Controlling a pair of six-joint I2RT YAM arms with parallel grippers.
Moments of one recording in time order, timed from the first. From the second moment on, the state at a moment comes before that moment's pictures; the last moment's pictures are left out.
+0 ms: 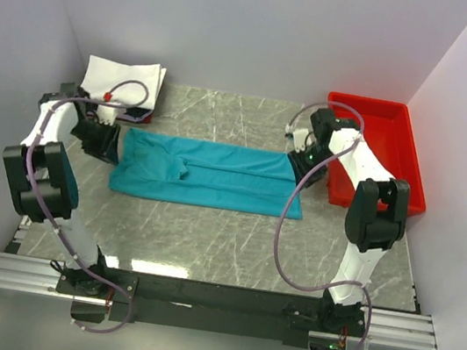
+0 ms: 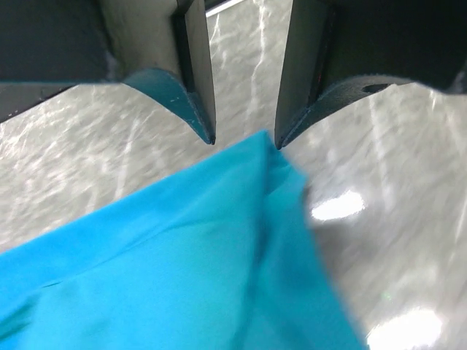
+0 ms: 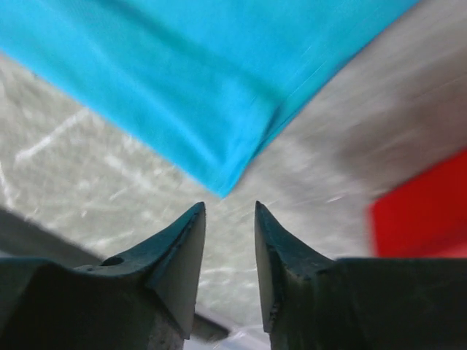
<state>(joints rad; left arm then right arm) 0.33 1.77 1.40 -1.03 0.45 0.50 0.21 1.92 1.58 -1.14 -0.23 -0.40</state>
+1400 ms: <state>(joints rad) 0.01 2.15 1.64 -0.83 0.27 0.11 0.42 1.73 1.17 -1.09 -0.35 -0.42</state>
